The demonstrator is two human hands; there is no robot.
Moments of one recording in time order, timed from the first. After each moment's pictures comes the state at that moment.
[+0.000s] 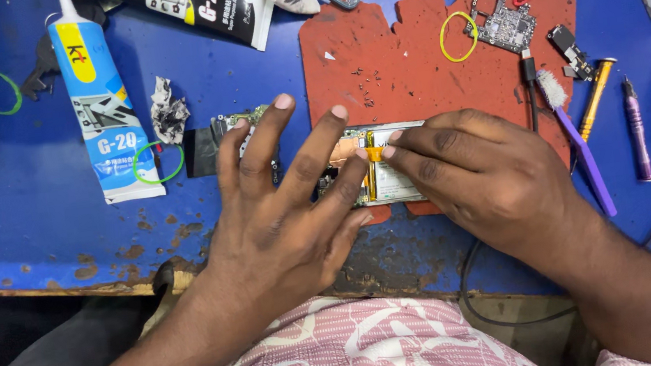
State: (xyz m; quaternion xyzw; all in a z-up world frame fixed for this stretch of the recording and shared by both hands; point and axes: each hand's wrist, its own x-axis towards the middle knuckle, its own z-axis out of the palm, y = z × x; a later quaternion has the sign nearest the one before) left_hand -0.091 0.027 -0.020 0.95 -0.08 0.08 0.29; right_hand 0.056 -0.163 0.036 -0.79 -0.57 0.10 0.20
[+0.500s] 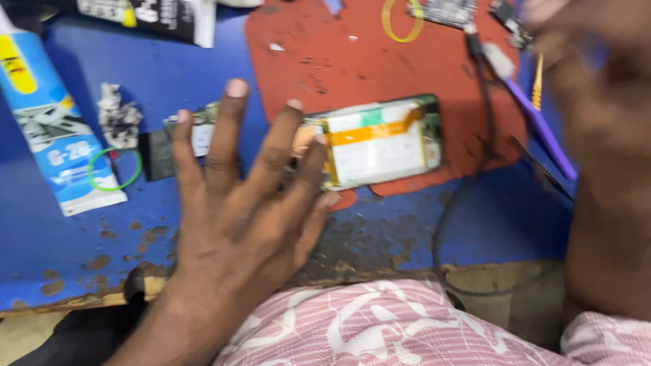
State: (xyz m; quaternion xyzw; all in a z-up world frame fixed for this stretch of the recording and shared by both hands) left_hand -0.091 0.024 -0.028 0.97 -0.10 0.09 0.20; right_hand 0.088 -0.239 0.043 -0.86 -0.37 -0.03 0.36
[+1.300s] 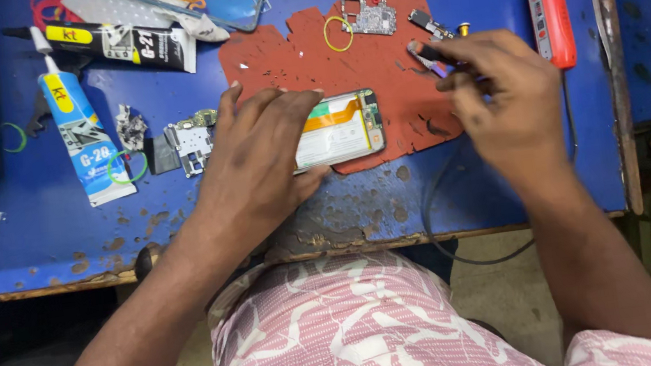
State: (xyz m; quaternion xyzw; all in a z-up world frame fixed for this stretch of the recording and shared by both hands) left_hand -0.054 0.008 -0.005 0.93 -0.16 0.11 0.31; right_hand 0.040 -0.249 0.049 -0.88 -0.29 -0.04 0.37
